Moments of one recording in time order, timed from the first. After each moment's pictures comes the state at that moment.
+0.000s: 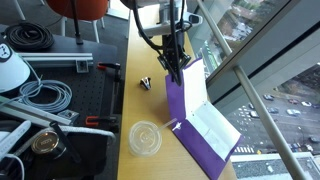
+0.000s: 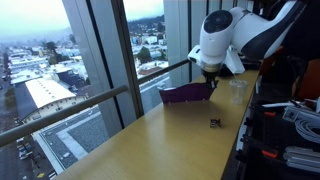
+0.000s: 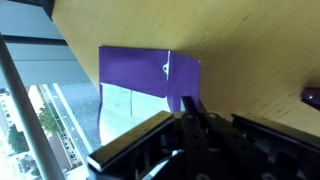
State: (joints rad) arm 0.19 0.22 0.03 -2.31 -1.14 2.35 0.45
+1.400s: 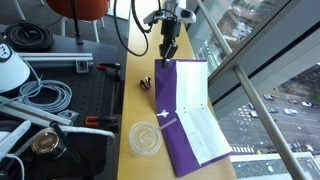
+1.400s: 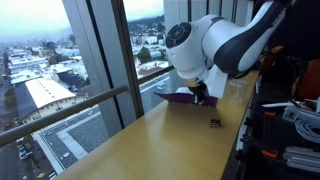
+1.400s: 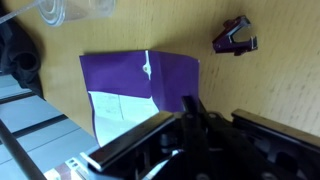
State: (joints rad) arm 0.29 0.42 0.13 -2.05 -0.82 2.06 0.85
